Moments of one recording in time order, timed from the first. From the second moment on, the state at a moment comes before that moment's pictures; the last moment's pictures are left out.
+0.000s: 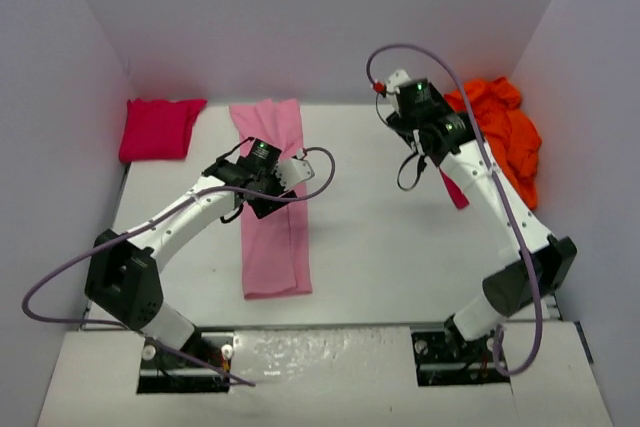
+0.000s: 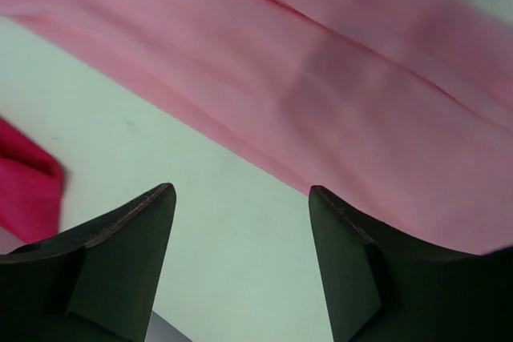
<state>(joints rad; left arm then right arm) -0.55 1.56 1.30 -0.73 -0.11 0.59 0.43 1.55 1.67 -0.85 0.59 -0.45</state>
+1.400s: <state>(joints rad) -0.90 1.51 1.02 -0.93 0.19 0.53 0.26 1.62 1.56 -0.74 0.67 -0.42</state>
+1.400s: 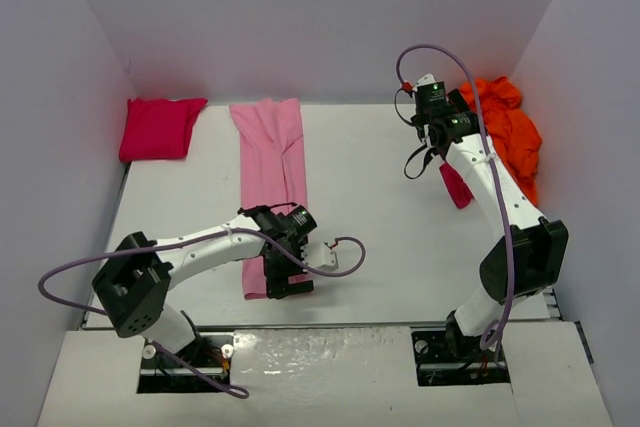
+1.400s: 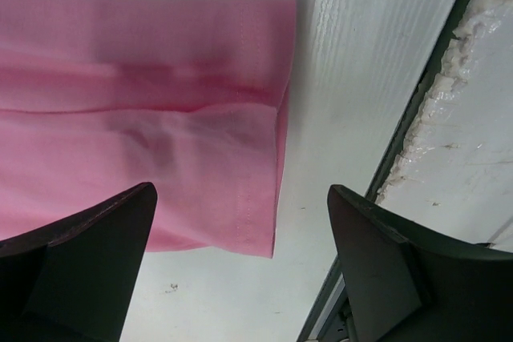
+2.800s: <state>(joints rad) -1.01 1.84 1.17 -0.93 -0.05 0.43 0.26 1.61 1.47 -0.73 0.65 -0.42</state>
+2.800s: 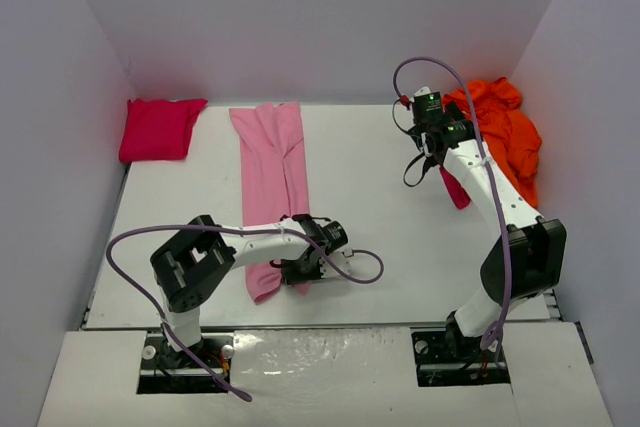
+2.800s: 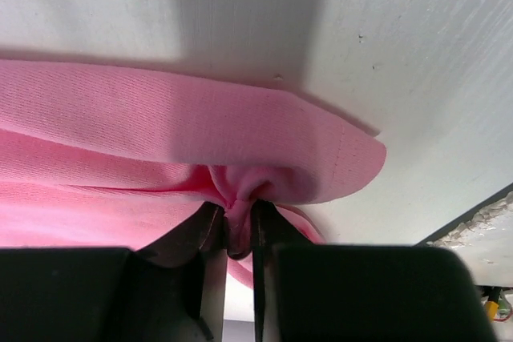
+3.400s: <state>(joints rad) -1.18 1.80 1.30 -1.11 0.03 0.49 0.28 1.60 1.47 -0.73 0.62 -0.41</state>
